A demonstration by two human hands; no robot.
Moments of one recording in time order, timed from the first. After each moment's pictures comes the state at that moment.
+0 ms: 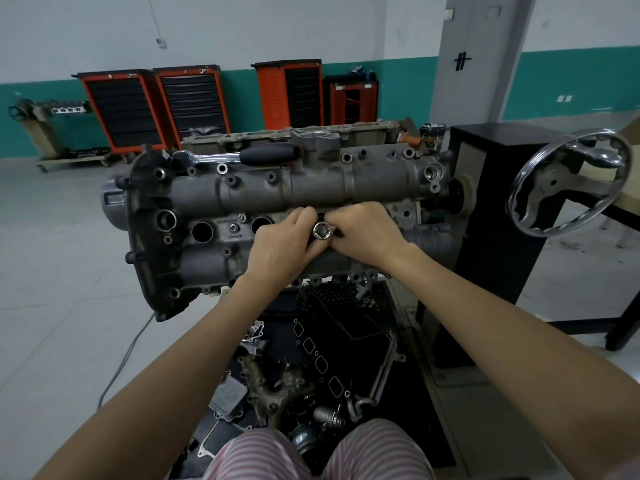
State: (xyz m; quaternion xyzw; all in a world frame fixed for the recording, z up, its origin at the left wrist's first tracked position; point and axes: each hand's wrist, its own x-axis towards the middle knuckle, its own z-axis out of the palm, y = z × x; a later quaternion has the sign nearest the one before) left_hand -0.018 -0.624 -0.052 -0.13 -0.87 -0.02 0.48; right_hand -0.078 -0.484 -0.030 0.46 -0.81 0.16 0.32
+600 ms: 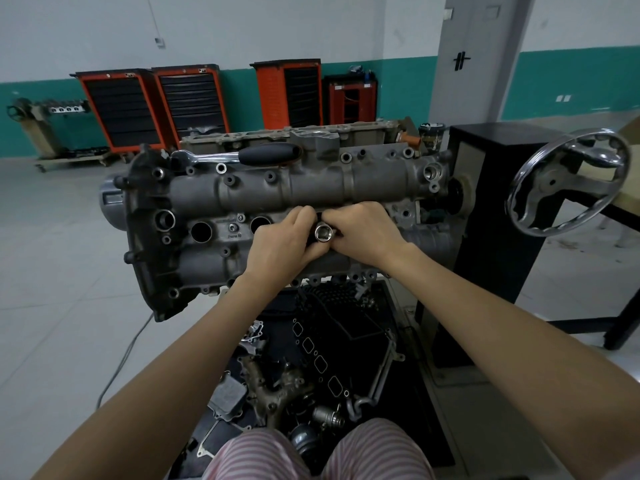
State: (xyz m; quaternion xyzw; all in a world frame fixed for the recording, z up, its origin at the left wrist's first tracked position) left_hand -0.021 -0.627 -0.054 -0.14 -0.86 -0.01 0.49; right_hand -0.076 -0.484 -0.029 0.47 -0.79 0.17 0.35
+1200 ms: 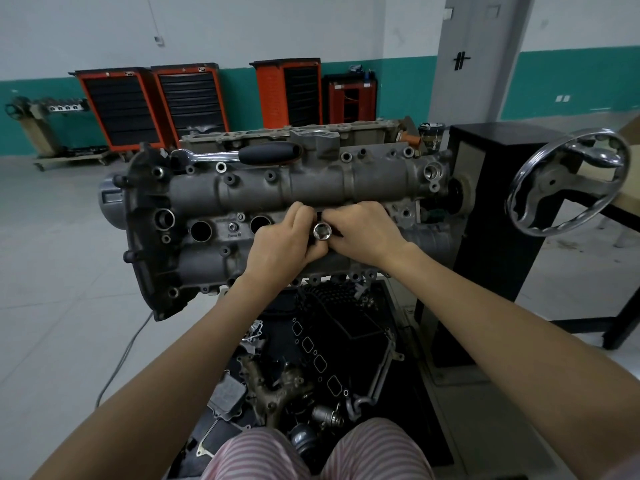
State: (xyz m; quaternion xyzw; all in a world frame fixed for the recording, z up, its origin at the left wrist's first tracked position) left_hand -0.018 -0.624 -0.054 -0.15 -0.86 -0.03 0.49; right_hand -0.078 -0.483 -0.030 0.48 -0.80 0.15 0.34
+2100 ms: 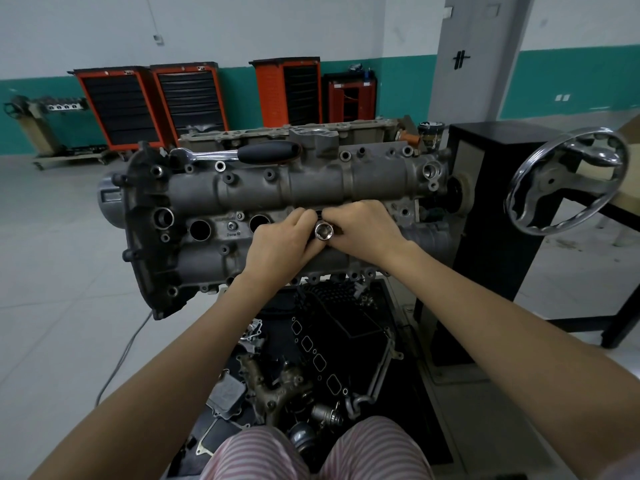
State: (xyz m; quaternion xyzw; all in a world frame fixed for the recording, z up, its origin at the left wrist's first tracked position) left_hand -0.022 -0.629 -0.057 -0.15 -0.85 0.00 0.50; right_hand -0.078 -0.482 -0.030 0.46 -0.82 0.14 0.31
